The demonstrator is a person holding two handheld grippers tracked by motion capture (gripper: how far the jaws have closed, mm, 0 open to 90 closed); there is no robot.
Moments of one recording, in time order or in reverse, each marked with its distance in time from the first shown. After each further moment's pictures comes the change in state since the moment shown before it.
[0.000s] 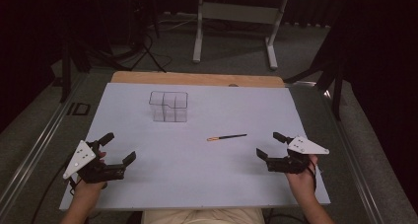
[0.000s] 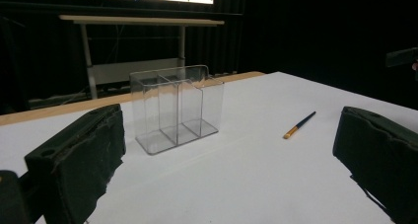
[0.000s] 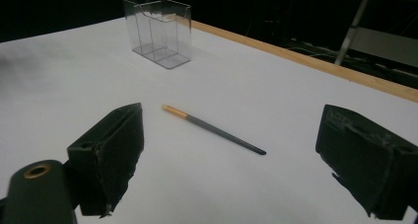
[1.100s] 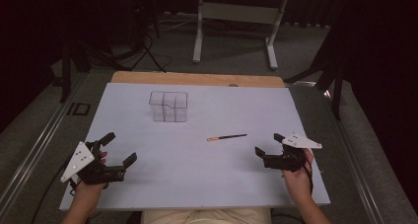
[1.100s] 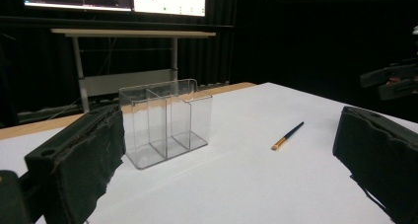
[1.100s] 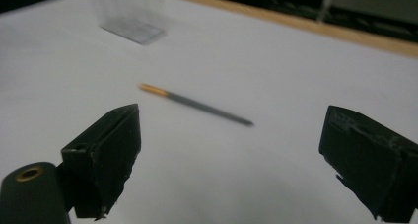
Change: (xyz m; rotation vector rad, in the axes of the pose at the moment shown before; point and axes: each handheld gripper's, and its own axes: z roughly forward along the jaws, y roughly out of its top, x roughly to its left) left arm -0.007 0.005 -0.002 -0.037 -0.029 0.009; right arm -0.005 -0.002 0.014 0.145 -0.091 0.111
